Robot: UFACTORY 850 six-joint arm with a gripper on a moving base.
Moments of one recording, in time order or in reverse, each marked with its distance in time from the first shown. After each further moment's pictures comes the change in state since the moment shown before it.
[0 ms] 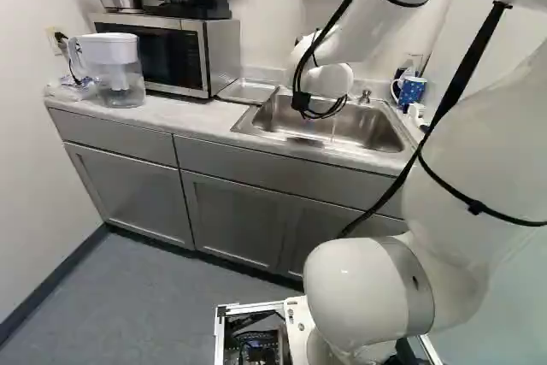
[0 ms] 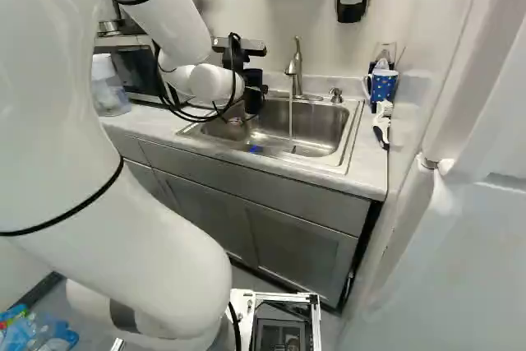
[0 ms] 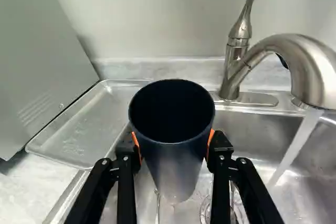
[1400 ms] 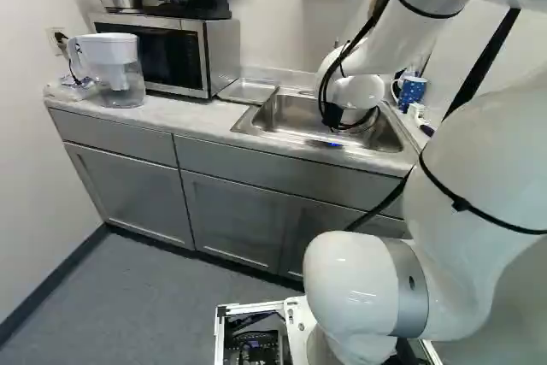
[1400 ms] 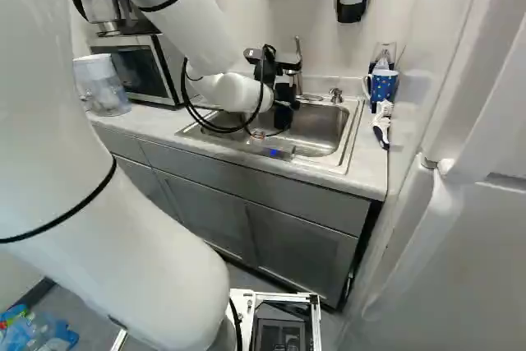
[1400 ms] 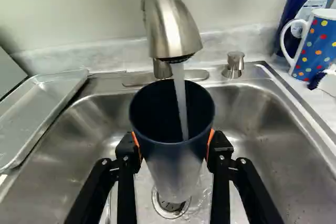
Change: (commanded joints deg) arm -12.2 0.8 3.1 0.0 -3.1 0.0
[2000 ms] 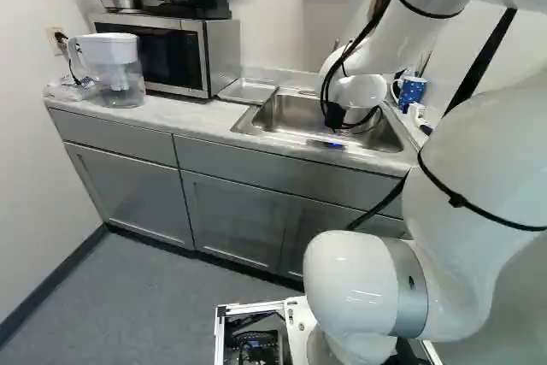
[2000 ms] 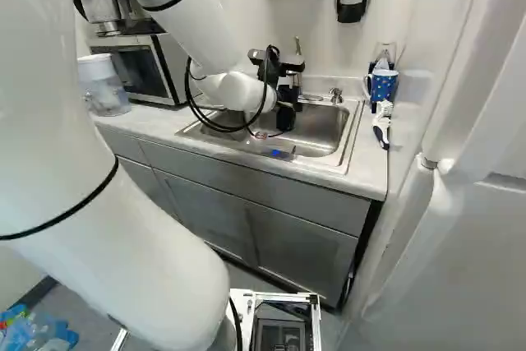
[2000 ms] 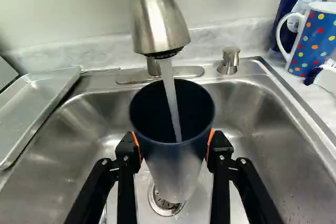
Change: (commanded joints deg) arm -0.3 -0.2 -0.2 0.0 -0.6 0.0
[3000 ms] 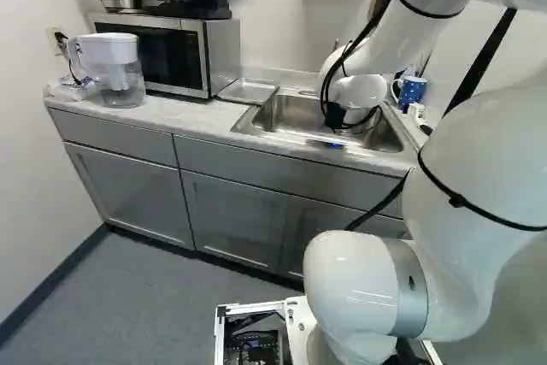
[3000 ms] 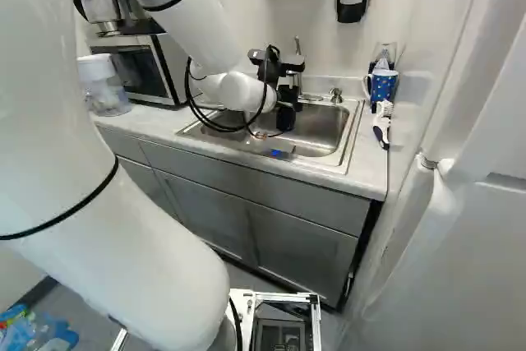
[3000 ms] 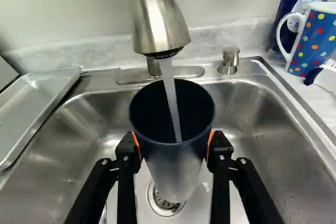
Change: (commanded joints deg) arm 0.0 0.0 0.0 0.0 0.0 0.0
